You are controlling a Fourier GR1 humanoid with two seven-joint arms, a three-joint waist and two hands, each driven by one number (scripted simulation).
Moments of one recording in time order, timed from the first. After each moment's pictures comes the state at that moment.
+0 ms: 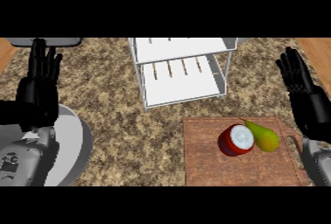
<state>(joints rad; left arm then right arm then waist) -0.30 0.29 -0.05 -1.62 0.11 0.42 0.06 -0.23 -0.43 0.09 -1.60 -0.19 -0.11 -0.19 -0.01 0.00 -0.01</state>
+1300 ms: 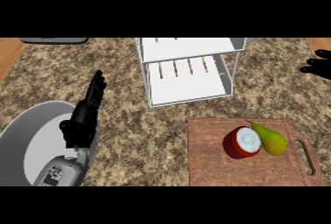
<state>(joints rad) -0.20 0.21 -0.26 -1.54 0.03 0.35 0.04 -0.48 -0.76 -0.06 -1.25 -0.98 1.09 0.08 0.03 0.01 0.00</state>
